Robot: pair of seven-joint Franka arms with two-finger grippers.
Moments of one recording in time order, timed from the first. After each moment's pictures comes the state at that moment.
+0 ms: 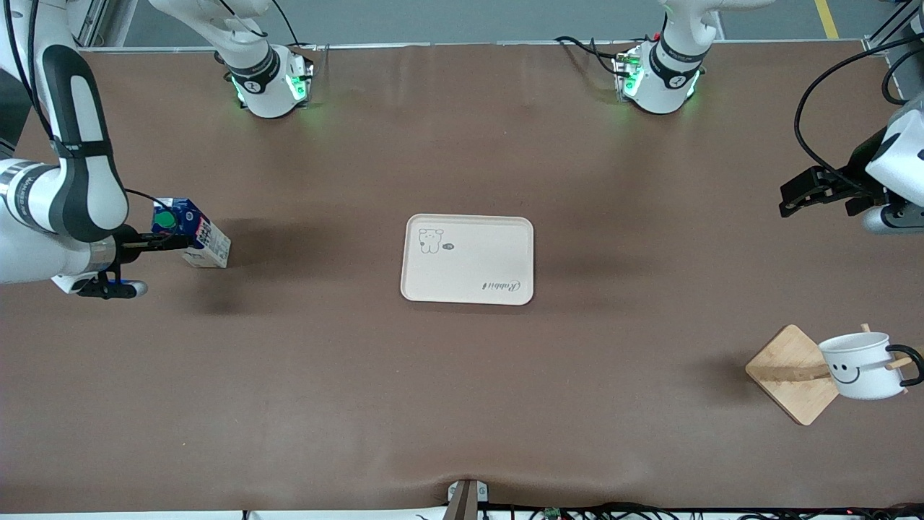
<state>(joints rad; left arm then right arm) -0.04 0.06 -0.02 -1.53 0.02 1.59 -0.06 -0.07 0.35 -0.14 -1.83 0.08 1.70 -0.19</state>
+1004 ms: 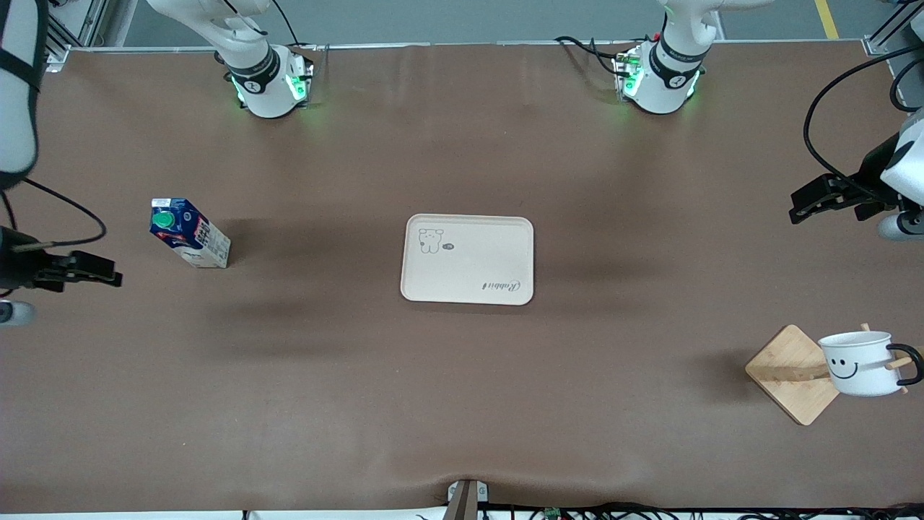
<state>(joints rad) 0.00 0.06 -0.02 -1.55 0.02 1.62 -0.06 0.01 0.34 -0.12 -1.27 0.08 1.59 -0.19</state>
